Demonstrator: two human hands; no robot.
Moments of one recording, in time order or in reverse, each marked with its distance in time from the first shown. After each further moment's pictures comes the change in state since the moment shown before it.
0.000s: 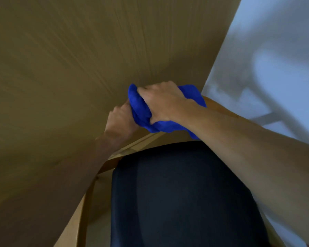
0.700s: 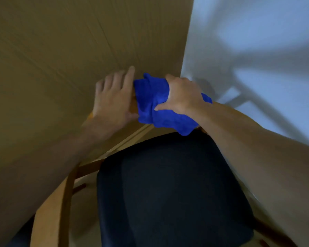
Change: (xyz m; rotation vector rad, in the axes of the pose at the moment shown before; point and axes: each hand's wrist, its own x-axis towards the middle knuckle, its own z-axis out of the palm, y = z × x) left_hand 0.001 0.060 -0.006 0.353 0.234 0.420; right_hand -0.088 0.073 0.046 0.320 0.145 0.530
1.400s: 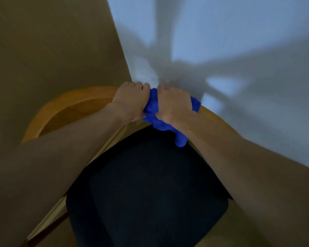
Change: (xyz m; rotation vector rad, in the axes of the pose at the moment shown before) left_hand 0.063 0.169 0.018 0.181 -0.253 0.566; right_hand -0.095 0.080 -0.016 -0.265 0.019 0.370
